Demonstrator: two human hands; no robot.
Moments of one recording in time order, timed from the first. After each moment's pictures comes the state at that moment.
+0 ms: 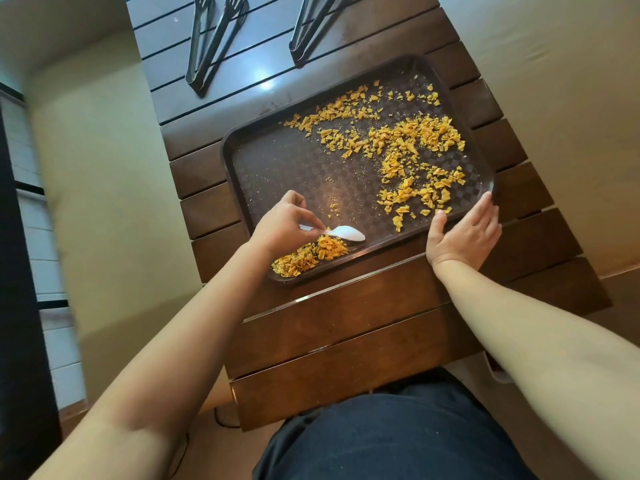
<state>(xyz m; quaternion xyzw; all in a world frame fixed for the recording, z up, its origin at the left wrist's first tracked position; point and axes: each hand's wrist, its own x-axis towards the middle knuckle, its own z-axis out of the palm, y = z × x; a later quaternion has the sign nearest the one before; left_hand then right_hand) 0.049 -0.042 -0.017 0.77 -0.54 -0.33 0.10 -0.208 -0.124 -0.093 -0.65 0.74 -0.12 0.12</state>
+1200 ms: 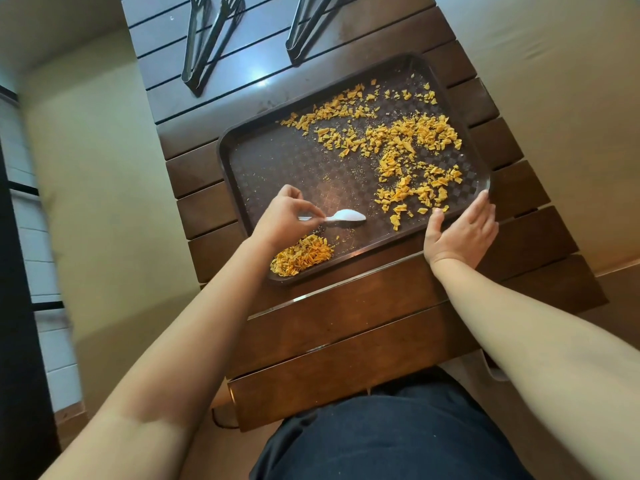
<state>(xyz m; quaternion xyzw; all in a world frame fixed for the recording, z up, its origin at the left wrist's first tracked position) 0.045 -0.052 -0.018 0.79 -0.50 -0.33 0.15 -0.208 -0.124 -0.094 -0.65 0.74 -0.13 0.12</state>
